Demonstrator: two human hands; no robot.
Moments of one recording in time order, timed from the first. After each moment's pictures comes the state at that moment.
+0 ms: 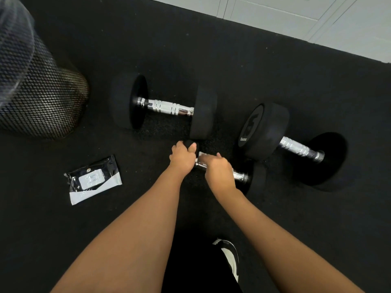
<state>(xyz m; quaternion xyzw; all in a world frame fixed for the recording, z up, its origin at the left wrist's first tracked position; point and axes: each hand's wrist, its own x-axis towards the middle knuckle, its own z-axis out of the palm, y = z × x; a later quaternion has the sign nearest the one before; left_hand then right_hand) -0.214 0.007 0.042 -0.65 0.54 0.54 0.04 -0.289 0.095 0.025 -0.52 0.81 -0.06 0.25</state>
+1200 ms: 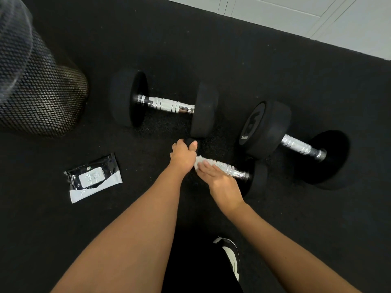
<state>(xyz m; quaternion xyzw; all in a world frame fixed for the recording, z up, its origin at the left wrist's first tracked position) -0.213 0.007 0.045 -0.64 0.54 0.54 0.04 -0.286 0.137 0.016 -0.68 0.70 -0.15 0.14</state>
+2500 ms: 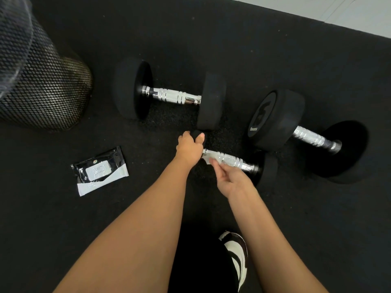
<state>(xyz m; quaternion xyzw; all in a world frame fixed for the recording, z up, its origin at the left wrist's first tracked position) -0.210 0.007 0.045 -0.63 0.56 0.54 0.03 -0.278 0.106 0.047 0.41 0.50 -0.57 0.50</state>
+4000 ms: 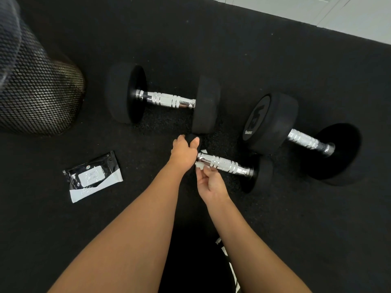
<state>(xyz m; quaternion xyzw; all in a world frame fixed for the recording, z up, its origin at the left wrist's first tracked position) -0.209 0.005 0.041 -0.63 0.56 0.54 0.04 -0.248 0.097 0.015 0.36 0.44 -0.66 0.49</state>
